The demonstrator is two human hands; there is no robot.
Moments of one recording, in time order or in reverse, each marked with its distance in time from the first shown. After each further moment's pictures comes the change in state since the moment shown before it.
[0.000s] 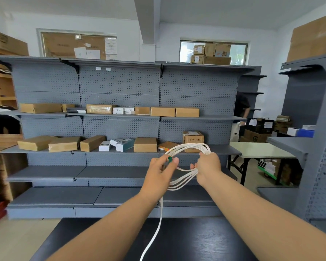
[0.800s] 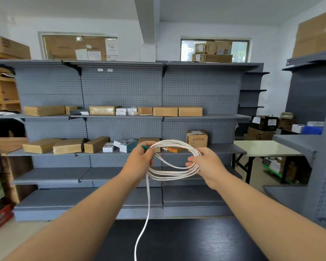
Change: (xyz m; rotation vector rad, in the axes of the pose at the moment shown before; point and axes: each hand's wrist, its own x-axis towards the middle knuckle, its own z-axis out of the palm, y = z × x) left_hand 0.036 0.014 -0.063 -0.009 0.044 -0.113; right_hand -0.008 -0.003 0.001 -0.327 -0.370 -0.126
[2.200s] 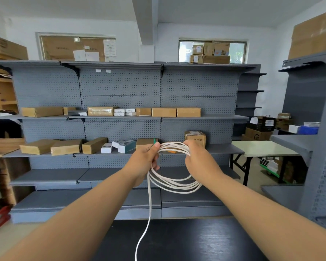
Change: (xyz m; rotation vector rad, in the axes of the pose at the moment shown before) left_hand 0.006 -0.001 0.004 -0.162 -0.200 -0.066; right_hand -0.019 -0.010 0.006 -0.913 0.051 -0.530
